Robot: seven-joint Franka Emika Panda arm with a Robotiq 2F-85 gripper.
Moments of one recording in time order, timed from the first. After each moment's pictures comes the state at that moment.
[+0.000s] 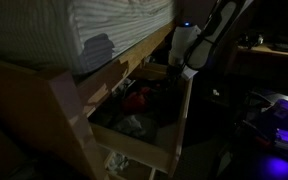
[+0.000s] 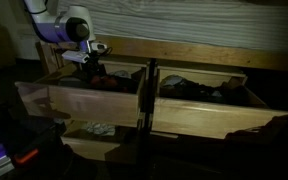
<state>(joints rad) 0.20 0.64 -0.10 -2.20 -0.07 2.95 0.25</state>
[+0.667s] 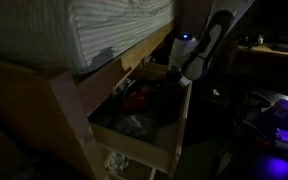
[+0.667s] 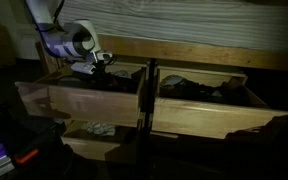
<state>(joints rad) 0.29 0.80 -0.21 -2.13 -0.04 3.05 0.28</state>
